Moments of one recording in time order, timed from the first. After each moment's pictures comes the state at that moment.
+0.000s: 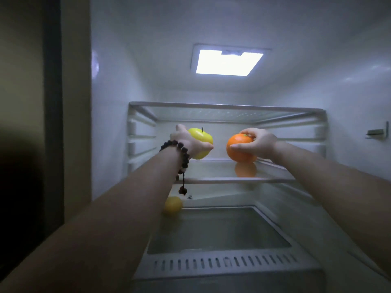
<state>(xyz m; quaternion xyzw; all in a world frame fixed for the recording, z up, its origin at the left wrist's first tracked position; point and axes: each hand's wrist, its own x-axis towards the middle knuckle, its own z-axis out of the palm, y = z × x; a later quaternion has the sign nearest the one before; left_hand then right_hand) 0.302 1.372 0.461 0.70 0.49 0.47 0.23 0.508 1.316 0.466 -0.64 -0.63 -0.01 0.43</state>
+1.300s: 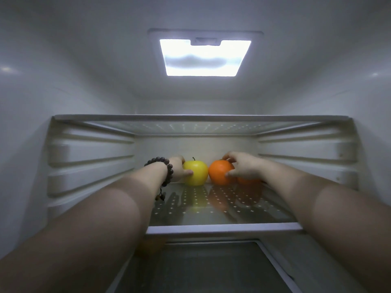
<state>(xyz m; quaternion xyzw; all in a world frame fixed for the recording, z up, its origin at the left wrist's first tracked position) 0.356 1.494 0.466 0.81 0.55 0.19 0.01 0.567 1.443 0.471 -0.66 -0.71 -0.04 0.23</state>
